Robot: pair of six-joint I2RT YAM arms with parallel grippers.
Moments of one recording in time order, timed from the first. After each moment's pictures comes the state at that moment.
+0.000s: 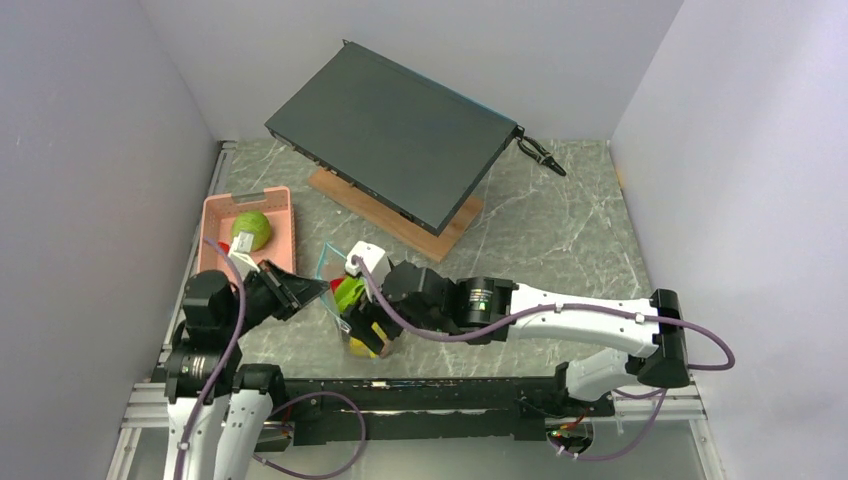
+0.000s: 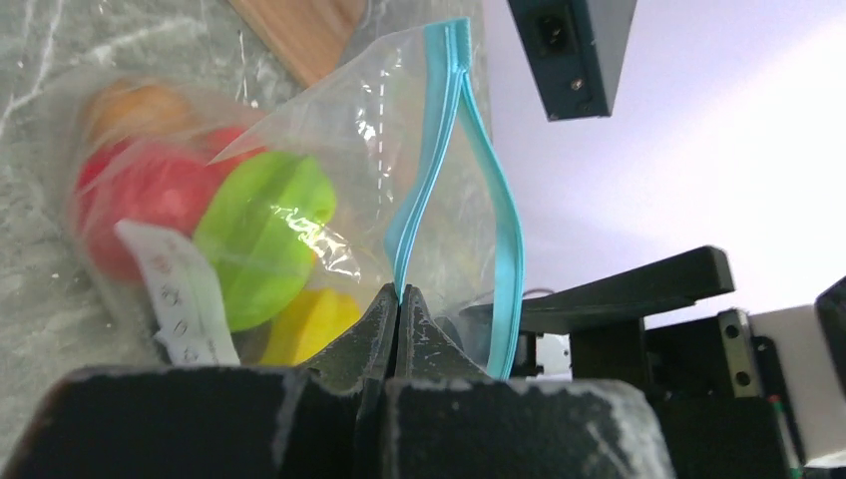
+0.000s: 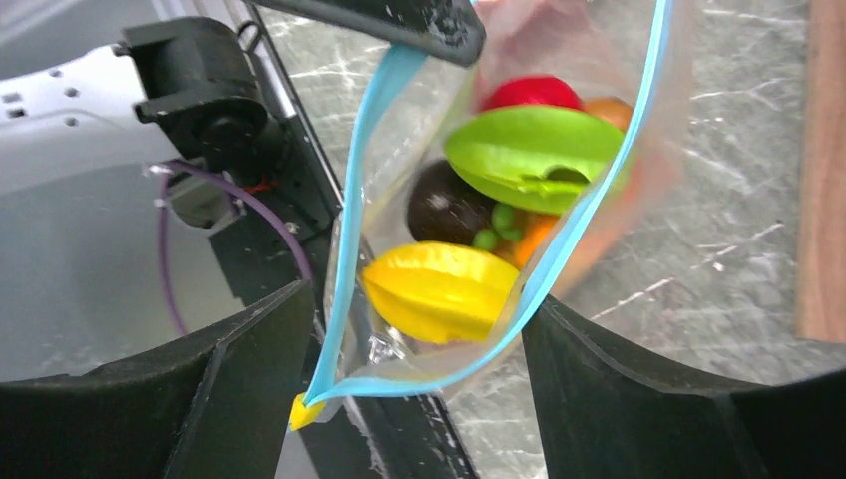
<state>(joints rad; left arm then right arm) -0.03 0.39 0.70 -0.68 0.63 -0.89 1.35 1.40 1.30 -0.44 0.14 0.27</state>
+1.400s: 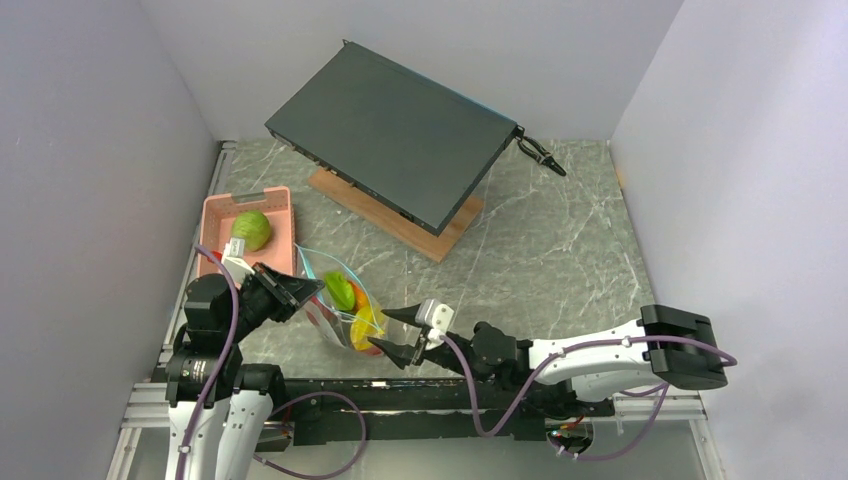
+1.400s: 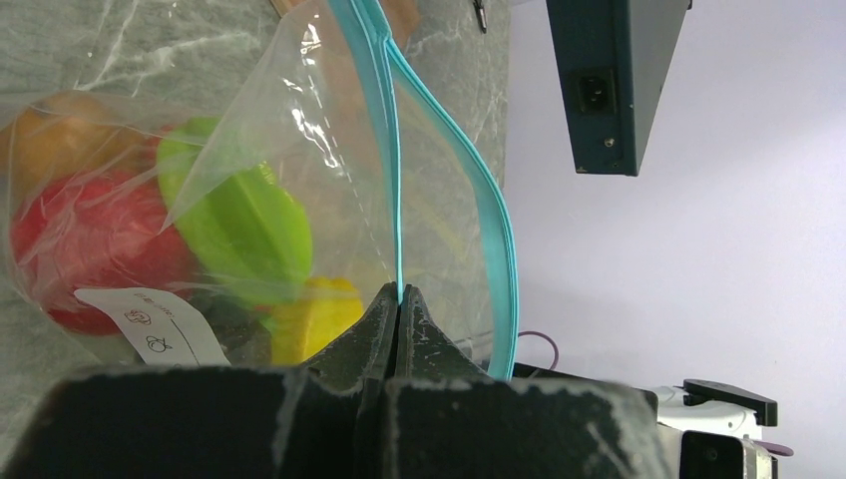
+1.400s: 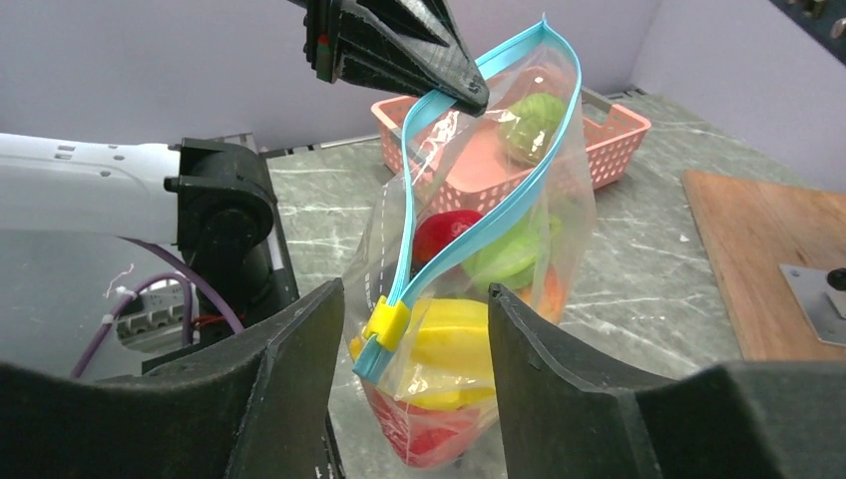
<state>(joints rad) -0.04 0.33 0.68 -0.71 0.50 -0.99 1.50 1.19 0.44 0.91 0.31 -0.08</state>
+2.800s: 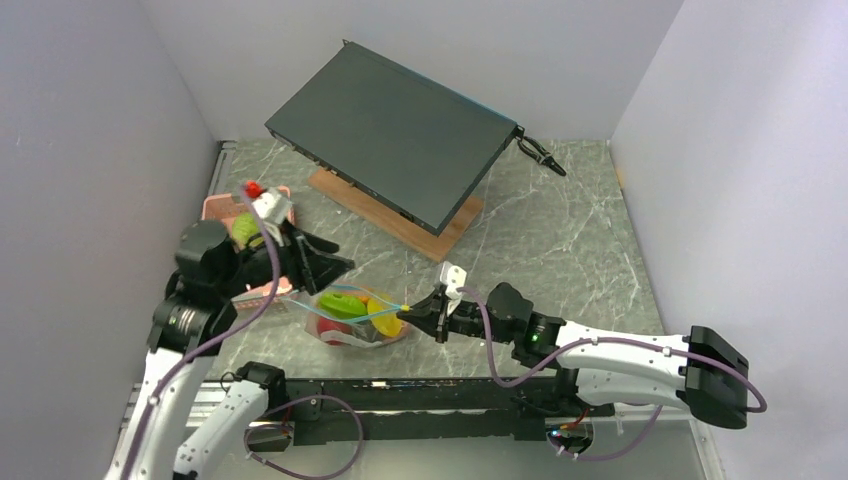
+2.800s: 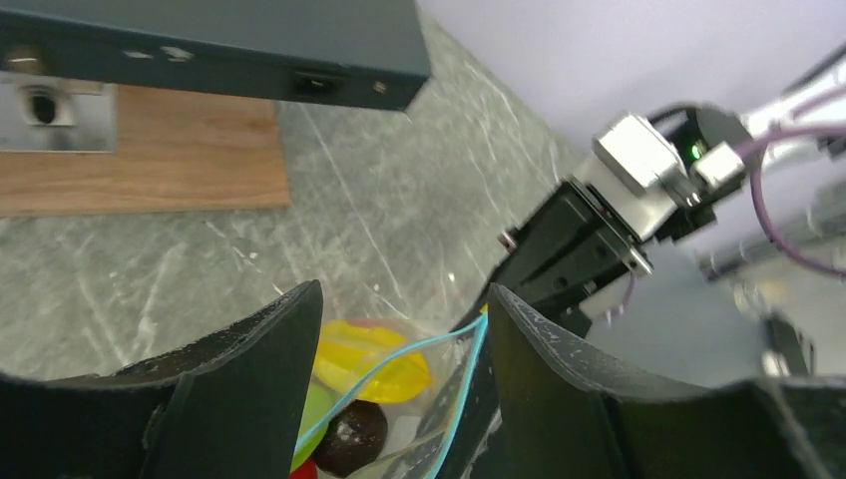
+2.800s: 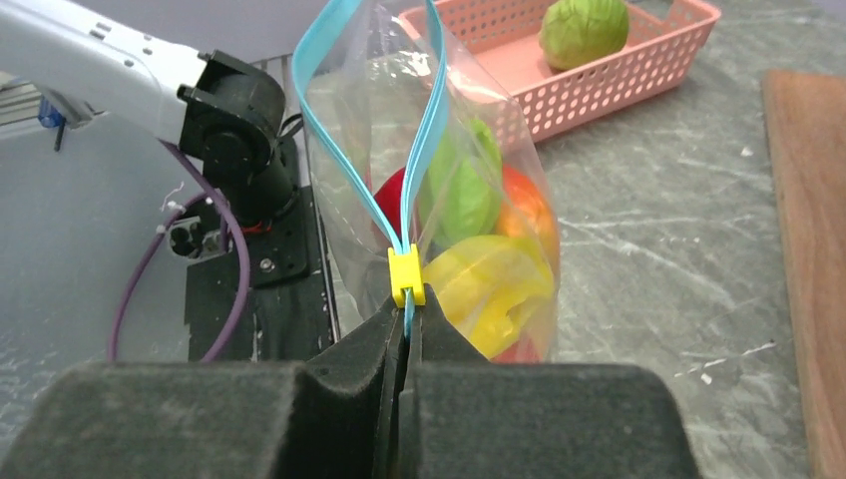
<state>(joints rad) -0.18 0.61 0.99 -0.51 0.75 -0.34 1.17 0.99 0.44 0.54 -0.14 0.08</state>
